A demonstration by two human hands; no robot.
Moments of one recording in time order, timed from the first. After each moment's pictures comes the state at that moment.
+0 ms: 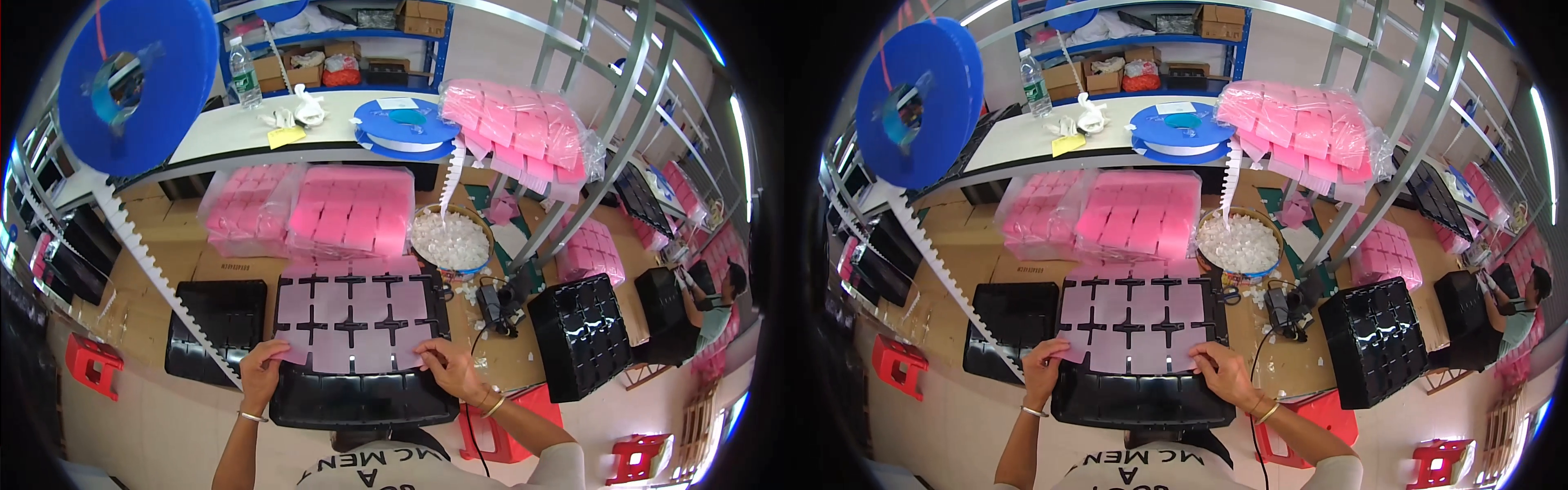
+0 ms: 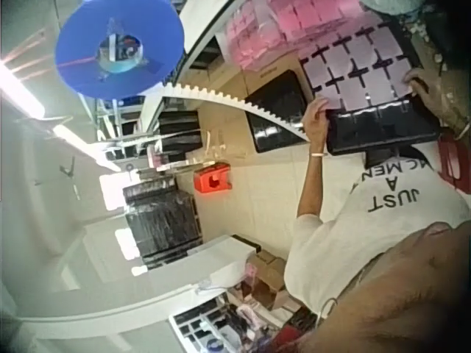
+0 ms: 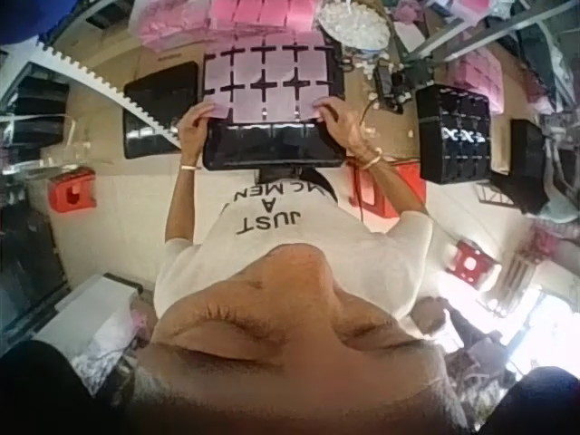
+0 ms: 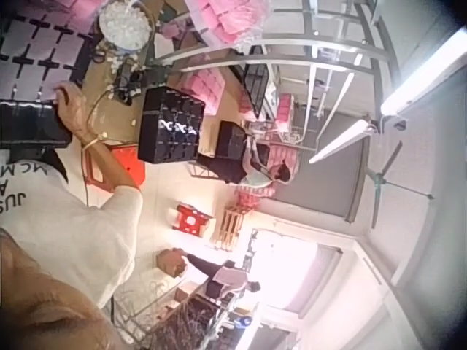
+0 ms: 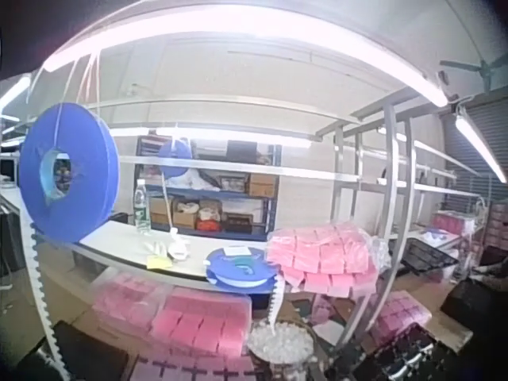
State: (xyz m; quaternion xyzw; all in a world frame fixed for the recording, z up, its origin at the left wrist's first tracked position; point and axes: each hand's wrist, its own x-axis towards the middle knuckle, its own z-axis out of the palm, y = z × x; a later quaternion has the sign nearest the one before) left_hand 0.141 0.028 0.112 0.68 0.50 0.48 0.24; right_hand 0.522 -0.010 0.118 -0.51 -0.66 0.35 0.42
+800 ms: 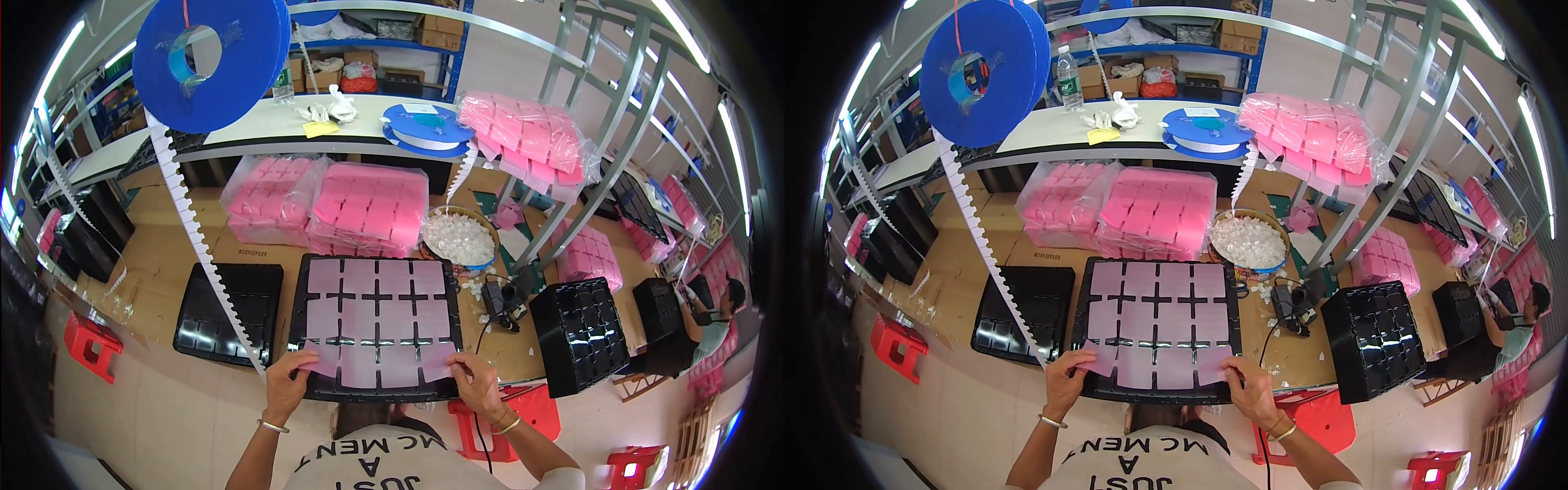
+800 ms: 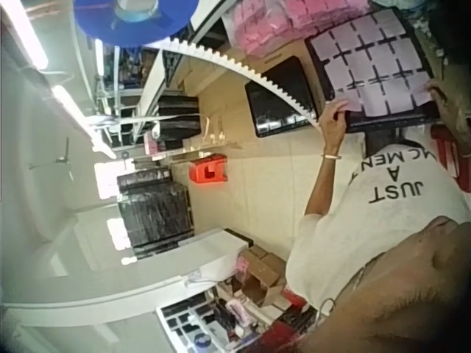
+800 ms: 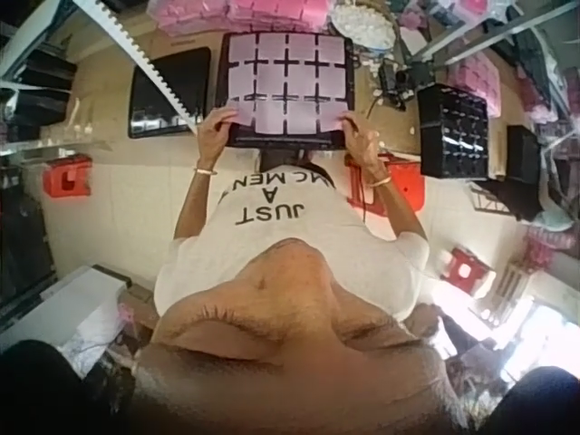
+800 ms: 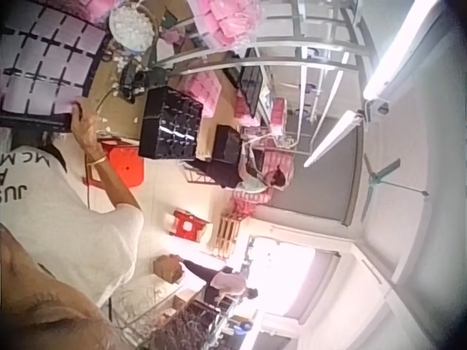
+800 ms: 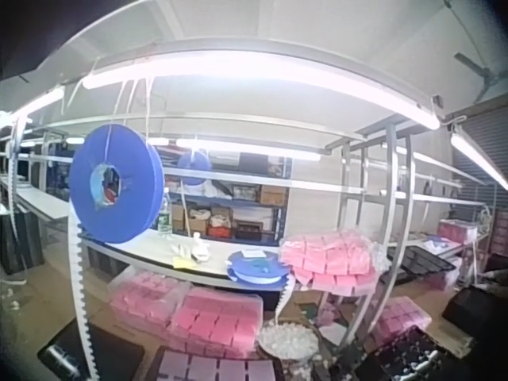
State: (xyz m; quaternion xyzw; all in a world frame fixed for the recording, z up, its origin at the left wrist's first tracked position) left_hand 0.150 -0.058 0.110 0.66 0.50 0.49 0.28; right_hand 0.517 -0.099 0.137 -0.57 -0.67 0.23 0.42
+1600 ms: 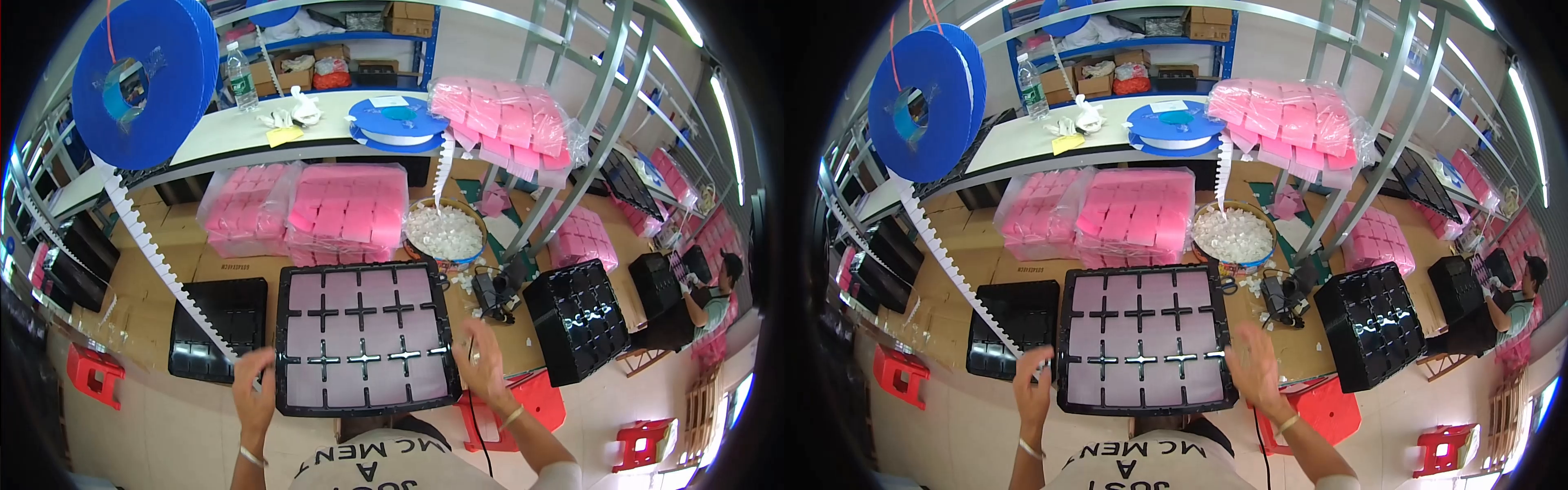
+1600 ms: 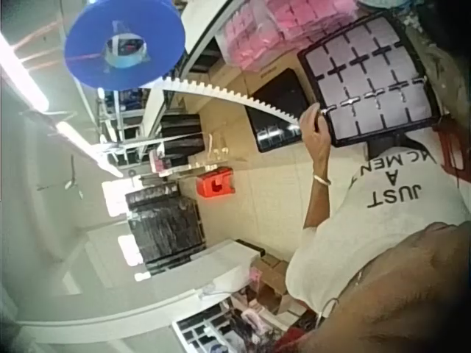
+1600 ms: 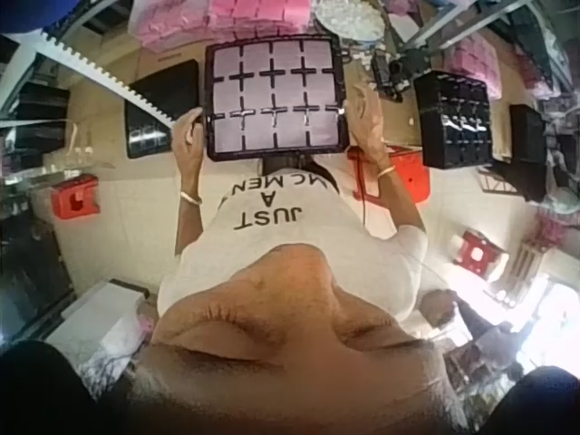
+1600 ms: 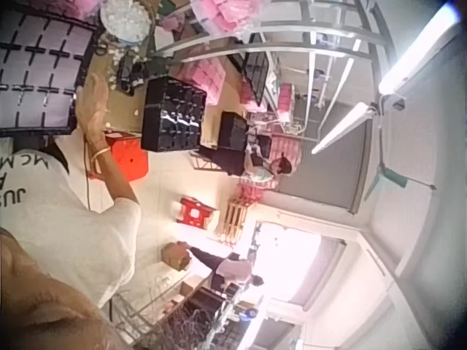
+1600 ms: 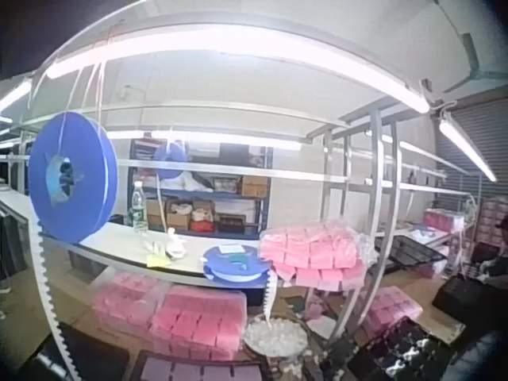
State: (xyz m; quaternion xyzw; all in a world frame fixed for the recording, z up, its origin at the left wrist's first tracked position) left_hand 0.132 -0.044 0.152 0.68 0.54 0.46 0.18; right_hand 0.544 -0.060 0.135 -0.61 -0.67 0.08 0.42
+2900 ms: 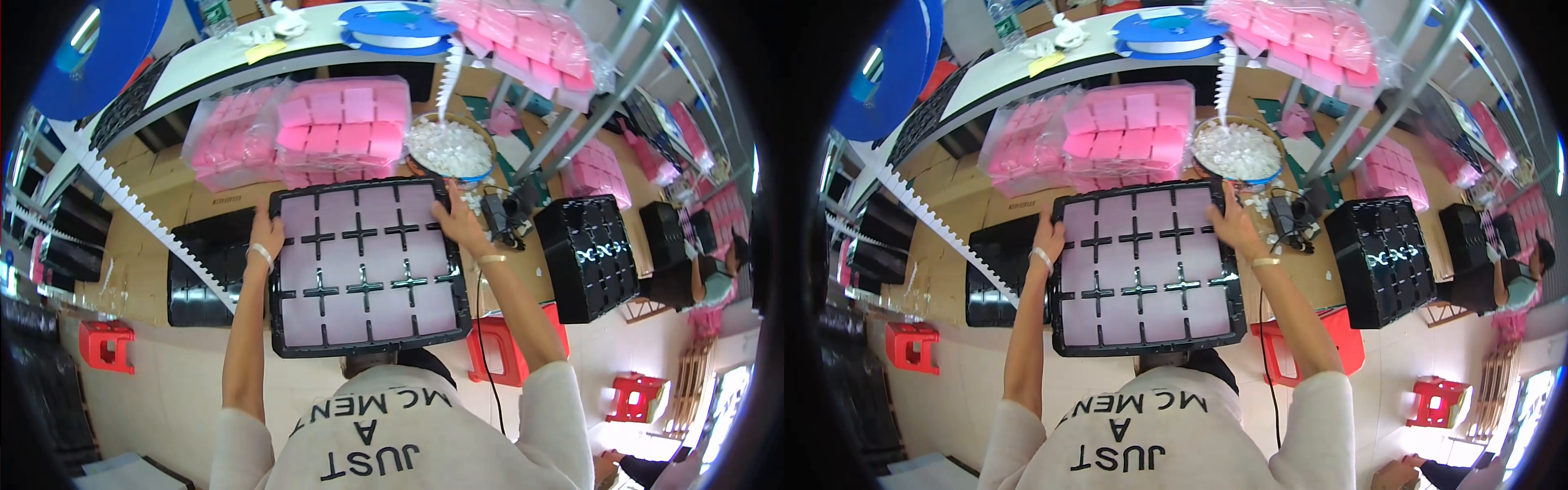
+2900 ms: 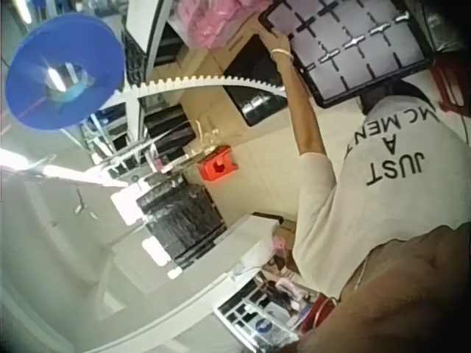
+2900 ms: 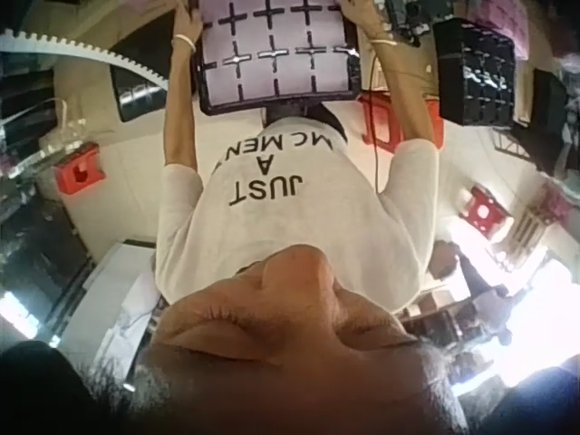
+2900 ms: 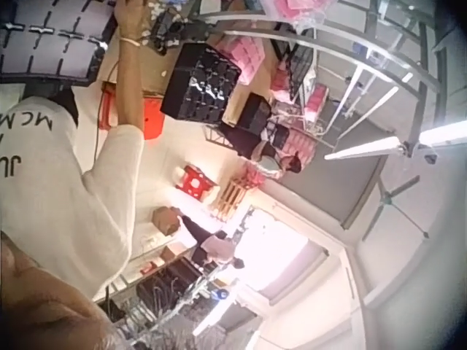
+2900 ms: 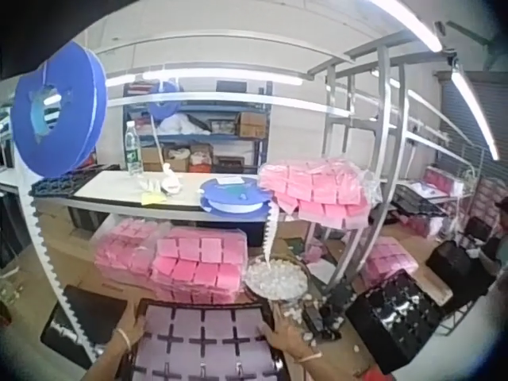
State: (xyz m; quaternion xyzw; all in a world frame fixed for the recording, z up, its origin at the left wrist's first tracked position) left_hand 0.108 0.172 0.031 0.72 0.57 0.37 0.14; right_hand 0.554 0.112 0.056 -0.65 -0.64 0.23 0.35
